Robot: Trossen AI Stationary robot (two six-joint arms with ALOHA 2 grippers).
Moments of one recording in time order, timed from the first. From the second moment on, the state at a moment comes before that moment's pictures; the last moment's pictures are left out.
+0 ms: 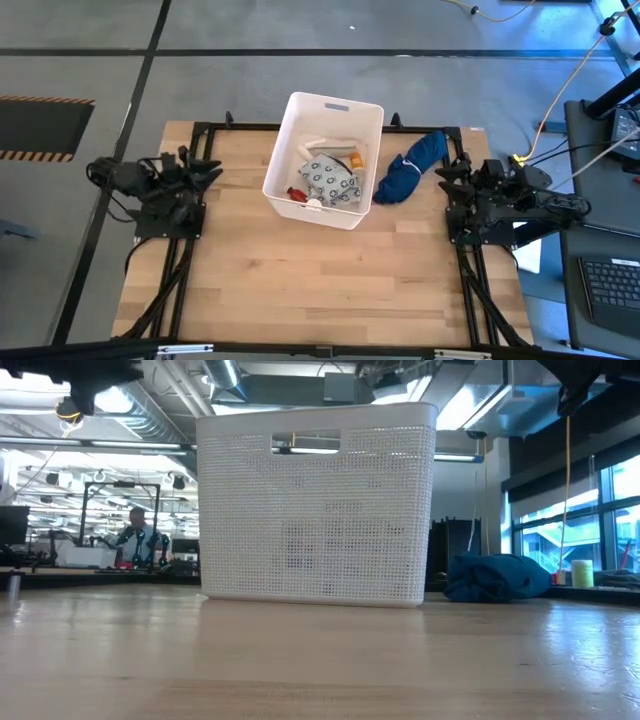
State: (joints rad) left arm -0.46 0.00 0.44 -0.29 -0.86 -0.11; right arm 0.03 0.00 0.38 -0.08 0.14 0.26
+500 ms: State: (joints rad) left arm -0.35 0.00 0.32 -0.15 -0.77 -0.07; right arm 0.03 0.00 0.38 -0.10 0.23 0.25
